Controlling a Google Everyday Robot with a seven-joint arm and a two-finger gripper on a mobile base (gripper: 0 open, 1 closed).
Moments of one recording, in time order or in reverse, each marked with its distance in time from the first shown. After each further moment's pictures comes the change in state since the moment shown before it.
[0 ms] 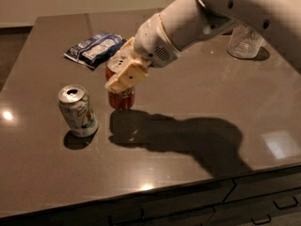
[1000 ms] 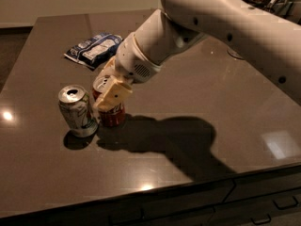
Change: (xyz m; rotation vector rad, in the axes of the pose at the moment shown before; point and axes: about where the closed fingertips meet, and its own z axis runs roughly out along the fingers) arm 0.007 0.022 0.050 -0.086 0.082 -0.058
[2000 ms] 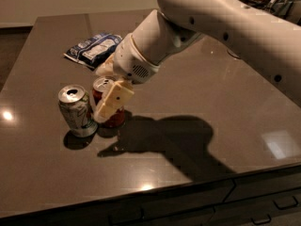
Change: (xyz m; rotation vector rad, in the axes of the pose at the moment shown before) arm -0.001 0.004 0.004 -0.026 0.011 -0.010
